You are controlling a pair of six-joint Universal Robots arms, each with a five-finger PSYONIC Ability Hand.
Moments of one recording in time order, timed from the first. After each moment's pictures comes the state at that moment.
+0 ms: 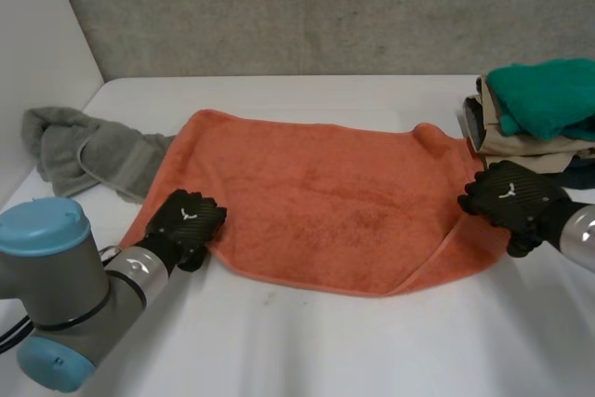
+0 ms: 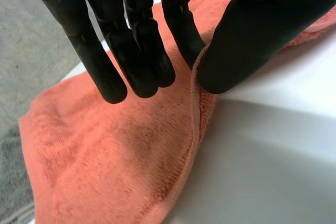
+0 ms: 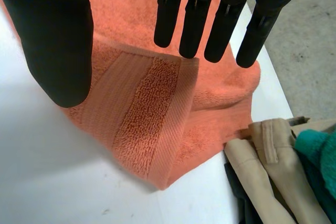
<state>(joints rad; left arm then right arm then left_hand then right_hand) 4.40 -2.03 -1.89 3.59 -1.30 3.68 1.52 -1.25 1.72 0.11 0.97 1.98 1.13 1.18 1.18 1.19 0.99 0.55 0.56 0.54 0.54 0.34</state>
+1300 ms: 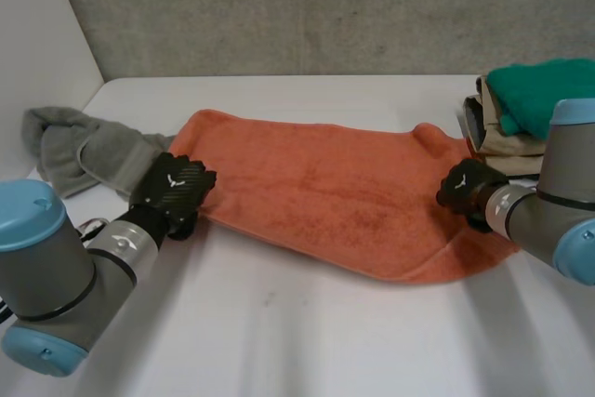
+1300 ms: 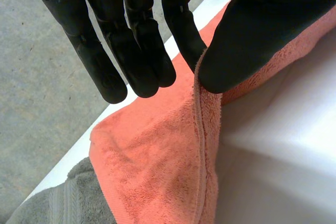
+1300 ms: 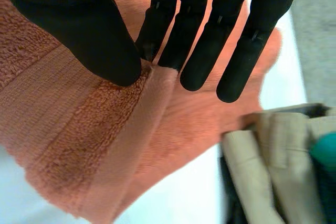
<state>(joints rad) 4.41 -1.91 -1.89 3.63 -1.33 3.68 1.79 -0.94 1.32 0.17 1.38 2.00 1.13 1.19 1.19 1.20 0.99 1.12 1.18 1.18 1.19 0.98</state>
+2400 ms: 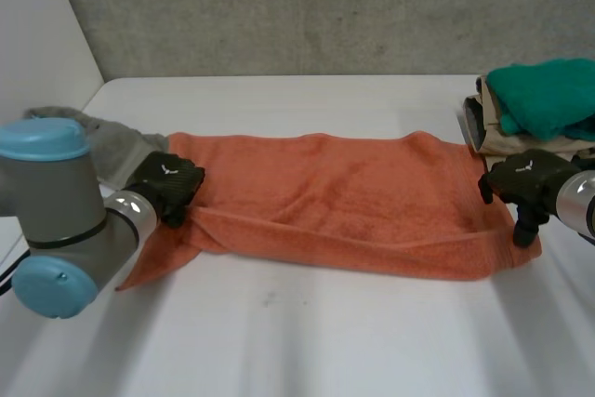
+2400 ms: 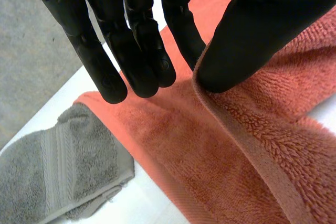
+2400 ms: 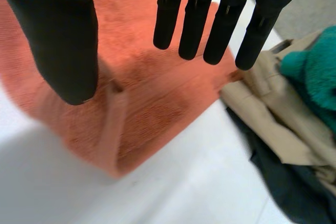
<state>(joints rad) 4.39 -2.07 -1.53 3.22 -1.47 3.68 1.64 -1.20 1.45 0.37 1.32 2.34 1.13 1.19 1.19 1.20 0.99 0.55 0.55 0.55 0.55 0.35</state>
